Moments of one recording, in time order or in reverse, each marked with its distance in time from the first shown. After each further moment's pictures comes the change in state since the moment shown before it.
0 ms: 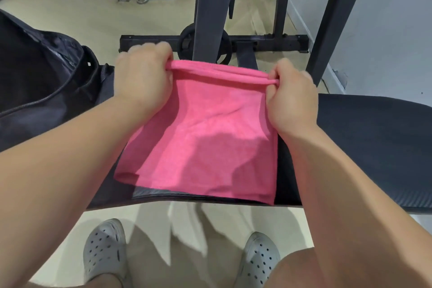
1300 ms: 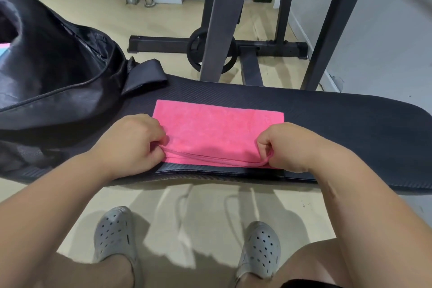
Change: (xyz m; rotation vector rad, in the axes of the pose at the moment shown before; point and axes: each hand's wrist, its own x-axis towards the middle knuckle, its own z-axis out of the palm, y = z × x) left_hand -0.141 -0.055 -0.046 -0.215 -0.434 0.342; right_hand -0.073 -0.030 -0.049 -0.299 -0.988 -0.126
